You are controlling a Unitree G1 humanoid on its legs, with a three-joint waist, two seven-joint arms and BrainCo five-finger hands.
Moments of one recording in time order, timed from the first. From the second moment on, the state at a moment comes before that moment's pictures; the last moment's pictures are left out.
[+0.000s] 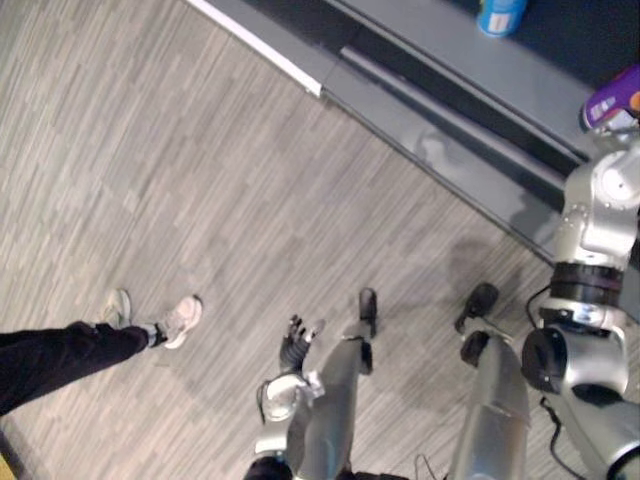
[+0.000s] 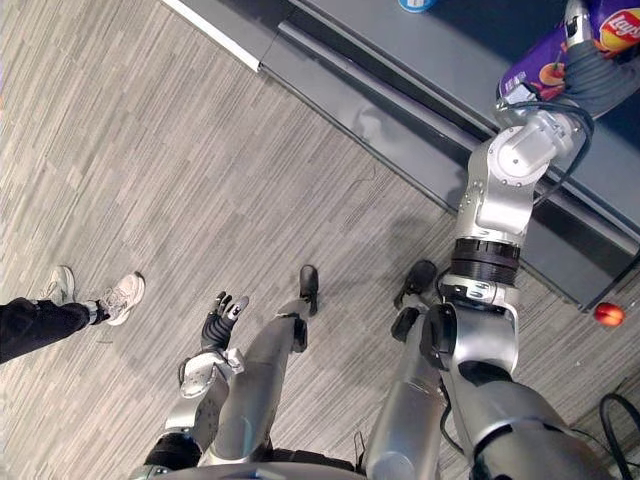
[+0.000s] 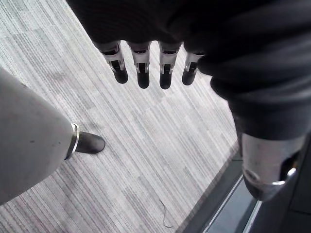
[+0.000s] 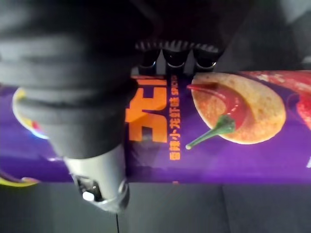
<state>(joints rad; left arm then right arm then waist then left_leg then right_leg) -0.05 -0.04 -0.04 0.56 -0.31 -0.19 0.19 -0.98 -0.32 -0.40 0.33 0.06 -0.18 -0.67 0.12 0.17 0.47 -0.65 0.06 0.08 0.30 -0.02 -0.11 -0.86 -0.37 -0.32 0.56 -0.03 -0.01</state>
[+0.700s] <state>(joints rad) -0.04 -0.04 -0.05 0.52 -0.35 -0.20 0.19 -0.98 -0.33 -0.33 0.37 0.08 -0.18 -0.67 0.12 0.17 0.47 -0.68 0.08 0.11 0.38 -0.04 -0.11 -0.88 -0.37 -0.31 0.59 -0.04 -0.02</state>
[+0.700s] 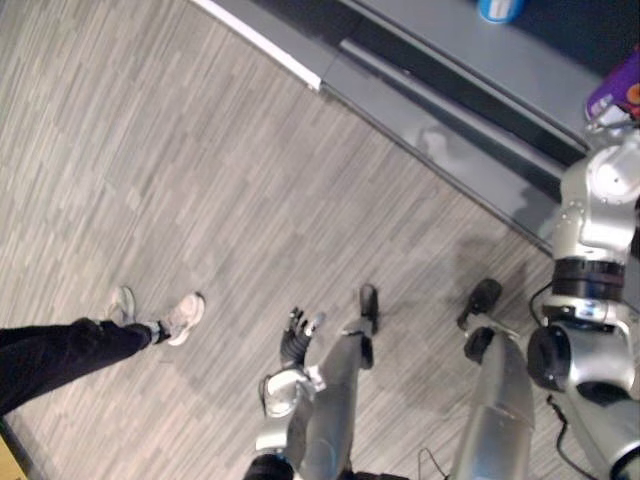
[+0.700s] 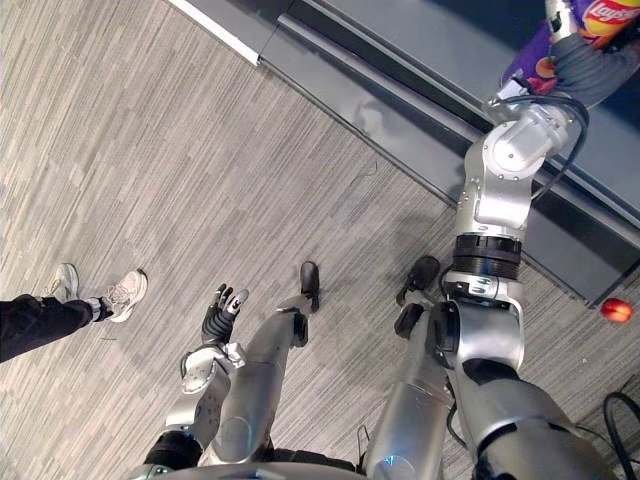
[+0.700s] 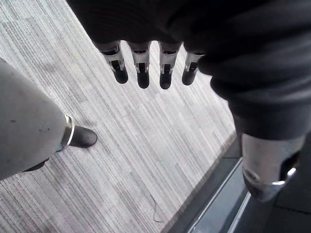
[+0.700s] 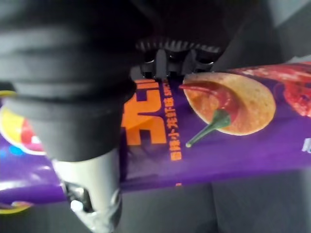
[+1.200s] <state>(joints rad) -0.04 -0.04 -0.05 0.52 -0.35 -0.20 0.18 -0.90 -0.25 -0.30 0.41 0.08 -0.18 -0.64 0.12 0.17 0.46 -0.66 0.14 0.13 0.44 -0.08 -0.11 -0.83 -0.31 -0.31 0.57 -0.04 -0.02</state>
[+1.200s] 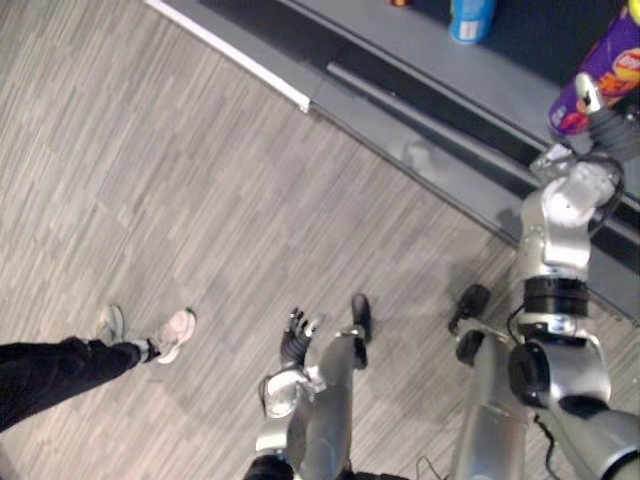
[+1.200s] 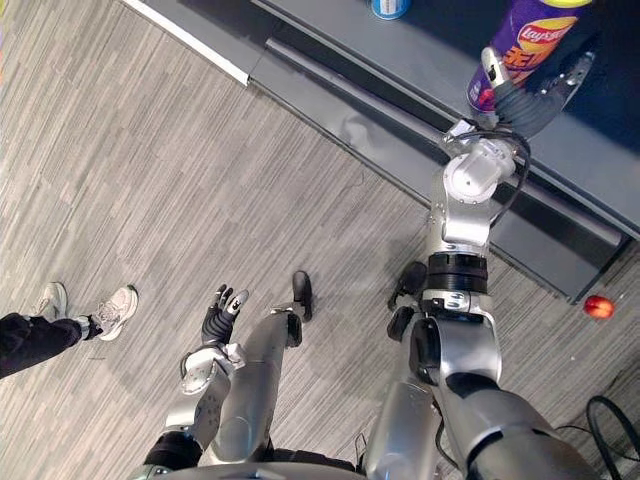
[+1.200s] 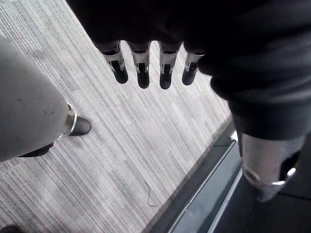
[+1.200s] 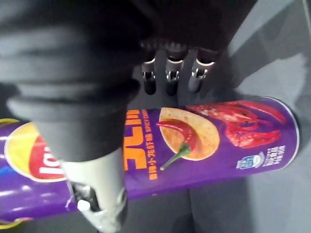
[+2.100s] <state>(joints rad) -0.01 0.05 0.22 1.03 -0.10 -0.12 0.09 -0.06 -0.07 -0.15 0.60 0.08 -0.19 -0.29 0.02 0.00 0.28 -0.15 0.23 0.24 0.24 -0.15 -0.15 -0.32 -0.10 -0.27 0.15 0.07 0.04</state>
